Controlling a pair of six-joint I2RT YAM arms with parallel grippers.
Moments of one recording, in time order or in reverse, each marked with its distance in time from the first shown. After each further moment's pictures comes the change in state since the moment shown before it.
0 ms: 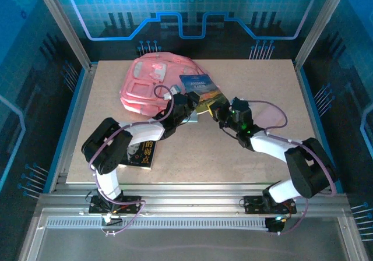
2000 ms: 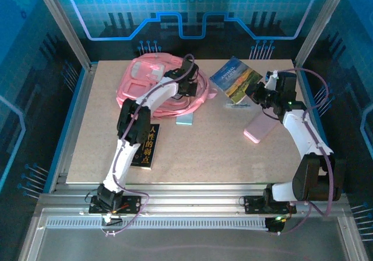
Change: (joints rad) left arm 0.190 0.579 1.131 -1.308 0.106 0.987; right arm -0.493 -0.069 0.401 -0.753 -0.398 -0.796
